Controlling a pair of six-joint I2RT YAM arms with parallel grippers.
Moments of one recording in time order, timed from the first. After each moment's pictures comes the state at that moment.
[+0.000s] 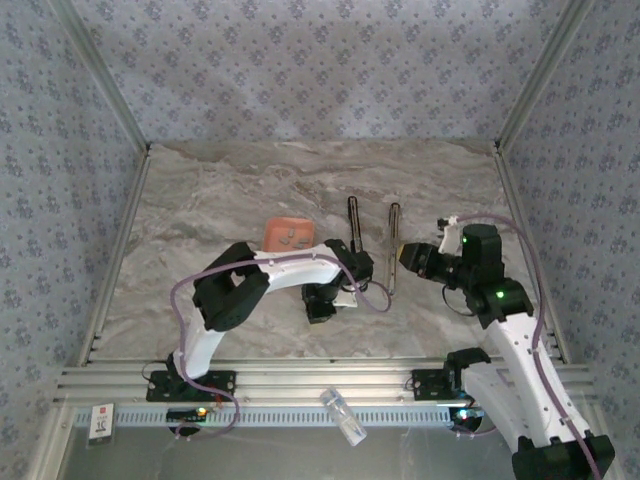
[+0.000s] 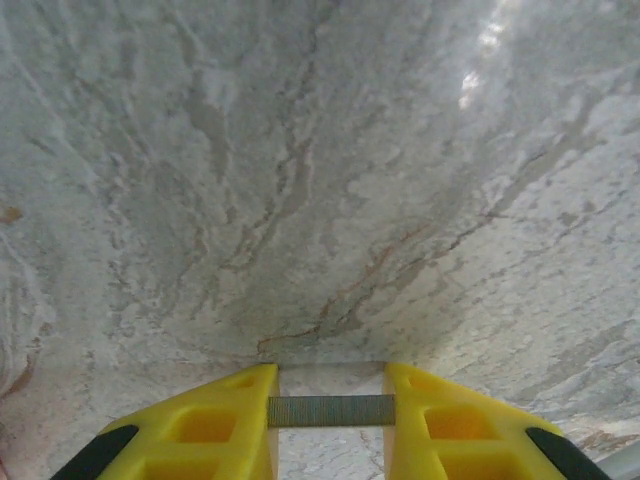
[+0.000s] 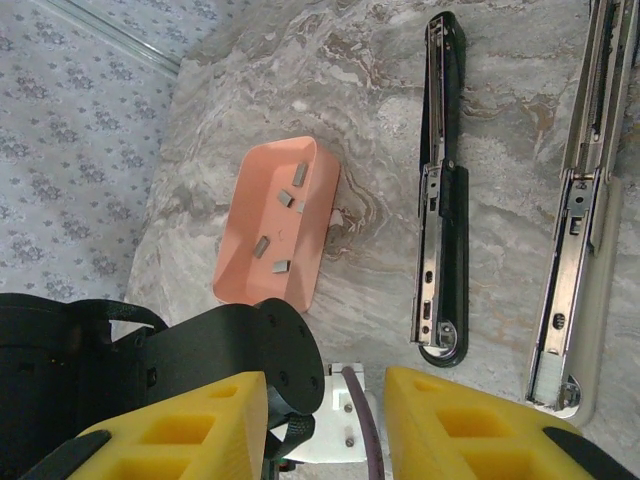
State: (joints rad) left arm -1.07 2.09 1.51 -1.23 -0.07 0.26; right arm 0.18 0.73 0.72 -0.59 -0.52 0.56
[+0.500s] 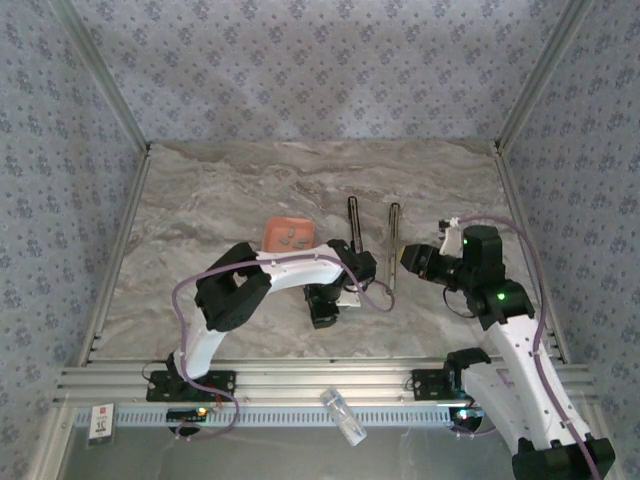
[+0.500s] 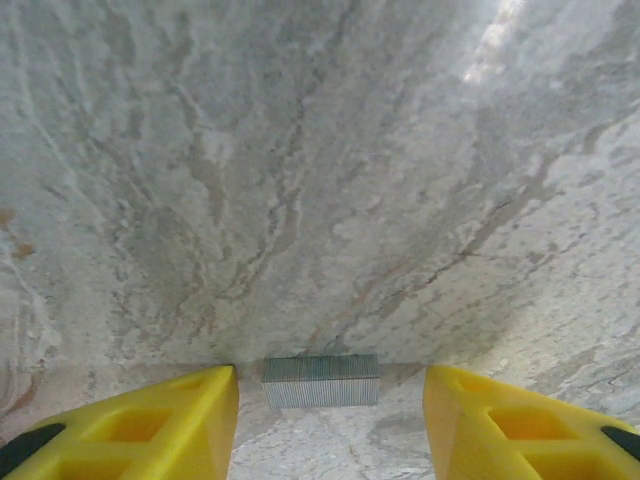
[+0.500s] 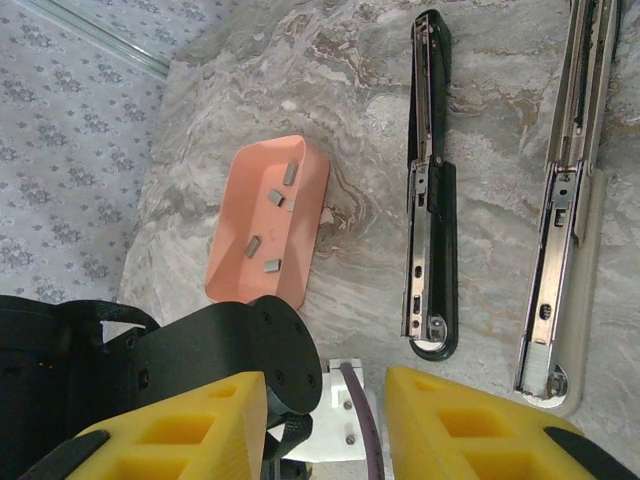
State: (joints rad) left arm -1.08 2.10 1.53 -1.22 -0.06 0.24; right arm 0.18 0.72 0.72 -0.61 -0.49 0.56
